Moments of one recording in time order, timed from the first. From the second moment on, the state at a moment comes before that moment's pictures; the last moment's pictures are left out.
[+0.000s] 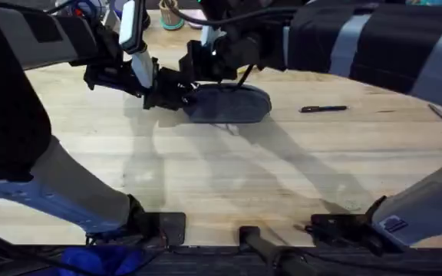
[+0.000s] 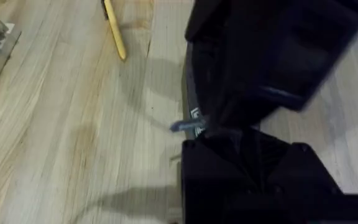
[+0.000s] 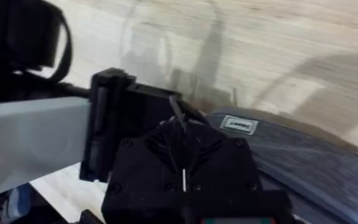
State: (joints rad) left arm 0.17 1.82 1.11 -0.97 1.02 1.74; right arm 0.76 1.84 1.45 -0.45 -0.17 0.63
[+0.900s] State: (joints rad) left arm 0.17 1.82 1.11 -0.97 1.02 1.74; right arm 0.79 1.84 1.47 -0.50 -0.12 0.65
